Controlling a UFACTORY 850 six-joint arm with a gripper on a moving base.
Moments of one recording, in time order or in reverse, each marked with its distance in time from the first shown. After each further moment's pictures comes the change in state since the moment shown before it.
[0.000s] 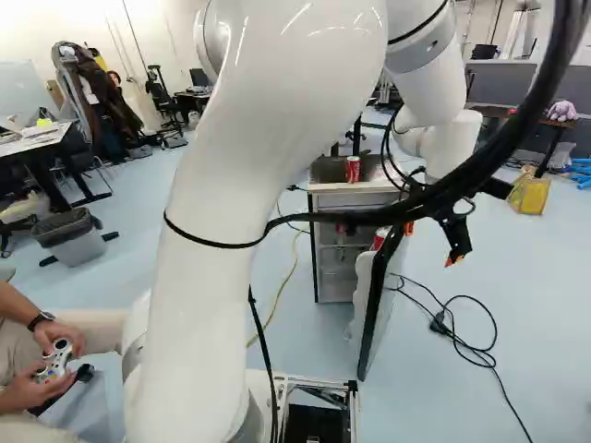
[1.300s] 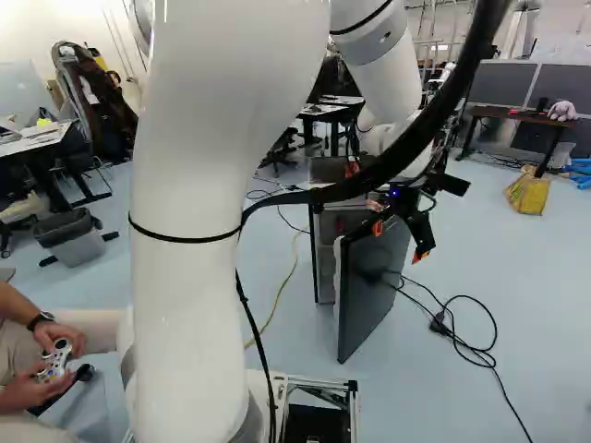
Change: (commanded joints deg) arm 6.3 6.6 9.4 0.0 0.0 0.0
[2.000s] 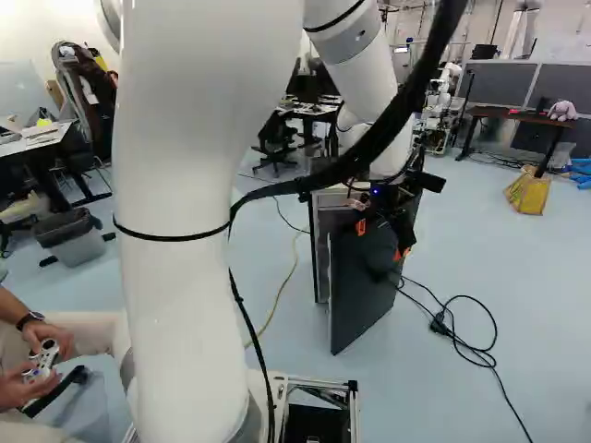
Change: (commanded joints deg) arm 4.5 2.7 3.7 0.0 0.0 0.0
